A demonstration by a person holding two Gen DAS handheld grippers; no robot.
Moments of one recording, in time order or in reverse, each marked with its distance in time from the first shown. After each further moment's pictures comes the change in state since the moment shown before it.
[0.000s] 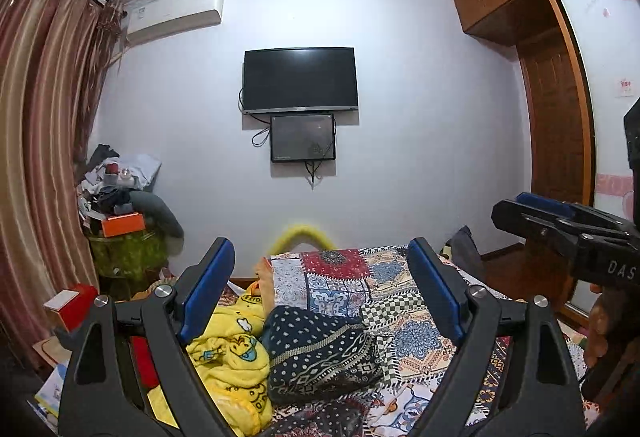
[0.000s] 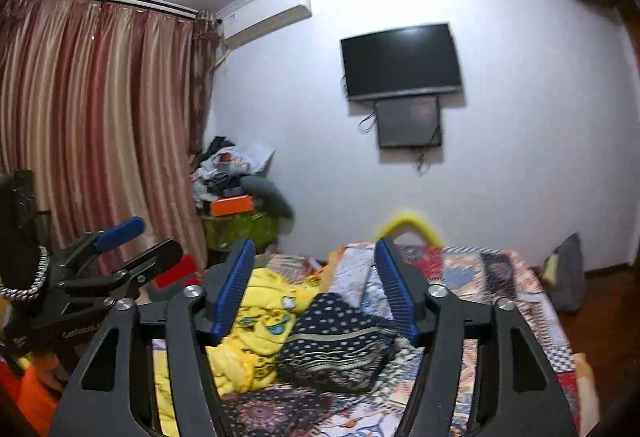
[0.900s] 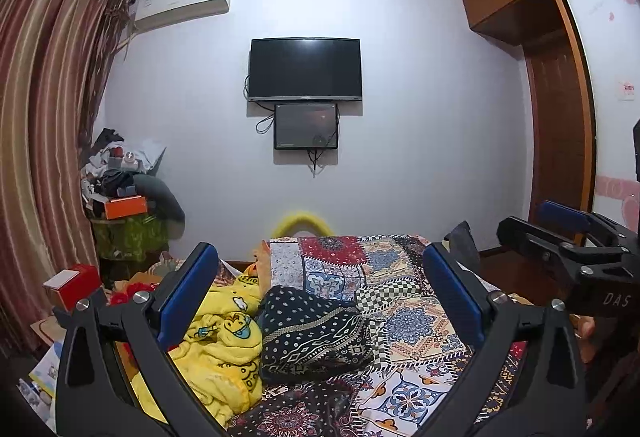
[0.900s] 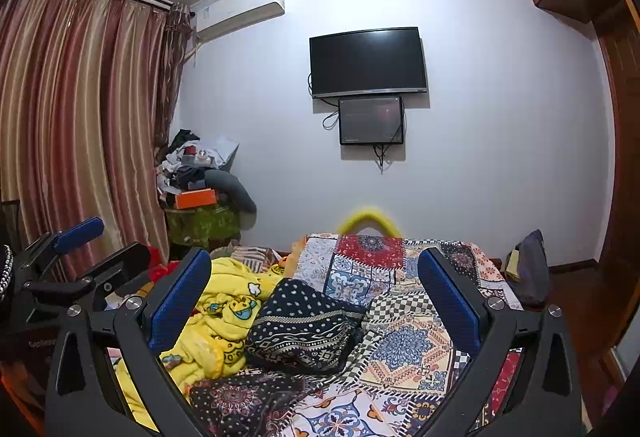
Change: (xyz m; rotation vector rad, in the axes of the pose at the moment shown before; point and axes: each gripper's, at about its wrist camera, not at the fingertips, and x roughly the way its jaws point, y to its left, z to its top) left arm -0.009 -0.005 -0.017 -0.034 0.035 0.012; right arm -0.003 -0.002 -0.015 -0.008 0.027 -0.115
